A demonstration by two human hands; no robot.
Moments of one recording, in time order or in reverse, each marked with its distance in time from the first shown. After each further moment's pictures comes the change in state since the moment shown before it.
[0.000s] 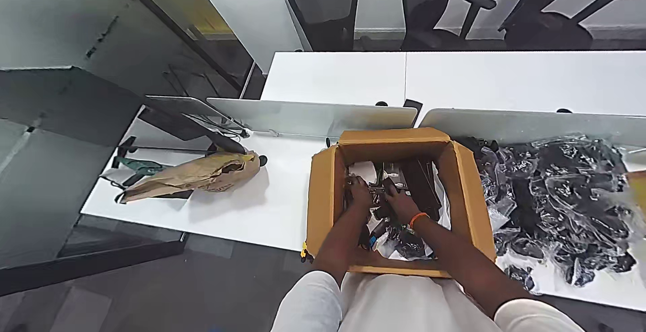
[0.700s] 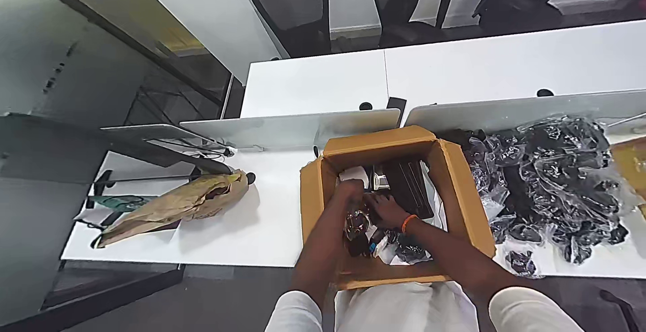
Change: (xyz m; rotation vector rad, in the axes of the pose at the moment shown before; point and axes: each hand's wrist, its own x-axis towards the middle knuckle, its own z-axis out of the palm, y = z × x) left_hand 0.009 -0.027 -0.079 0.088 -0.251 0.422; right_hand 0.015 -0.015 0.015 0.171 0.051 -0.215
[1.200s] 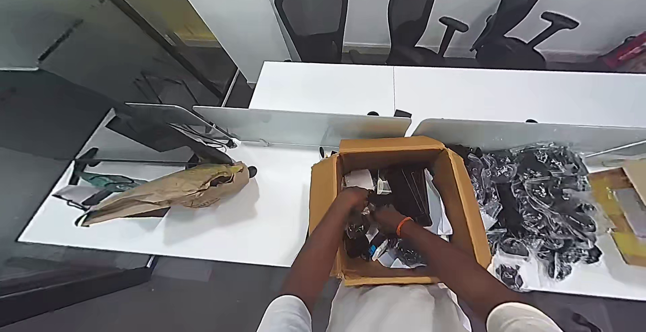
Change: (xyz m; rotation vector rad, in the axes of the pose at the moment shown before) left_hand -0.048 -0.009 0.022 -0.058 0.125 0.044; right_hand -0.005 -0.037 -0.017 -0.163 -0.226 0.027
